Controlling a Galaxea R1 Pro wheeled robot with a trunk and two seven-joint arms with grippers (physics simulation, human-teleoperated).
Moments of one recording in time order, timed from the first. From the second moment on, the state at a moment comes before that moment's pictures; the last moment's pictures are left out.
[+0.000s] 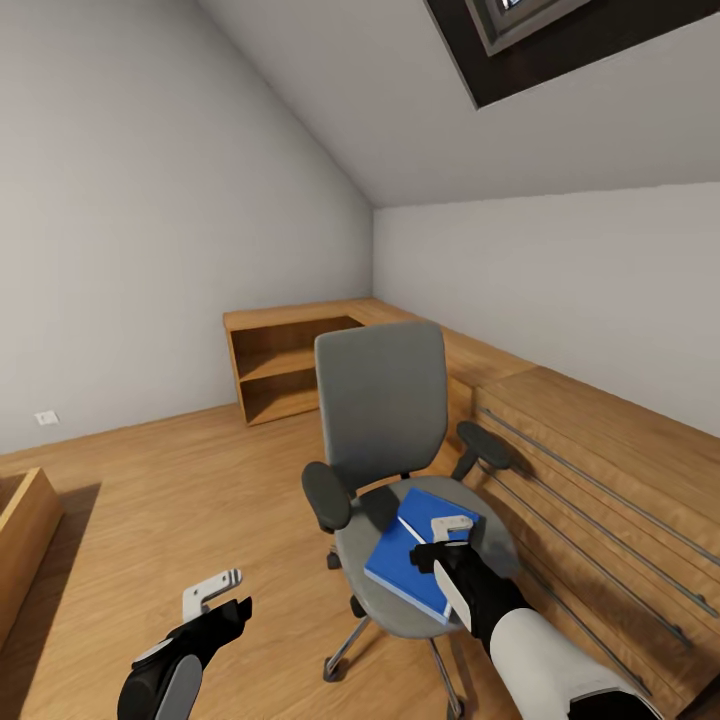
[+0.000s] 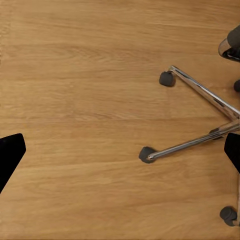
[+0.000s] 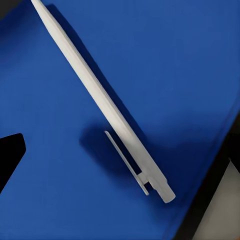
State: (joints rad) left arm -0.07 -0.06 0.00 -1.47 0.44 0.62 0.43; right arm -0.72 0.13 0.13 -0.43 -0.02 0.37 -0.18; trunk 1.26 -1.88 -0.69
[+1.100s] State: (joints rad) left arm -0.07 -0.06 0.00 -1.47 0.44 0.61 0.43; right arm -0.72 0.13 0.12 -0.43 -0.02 0.37 -0.15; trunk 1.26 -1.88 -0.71
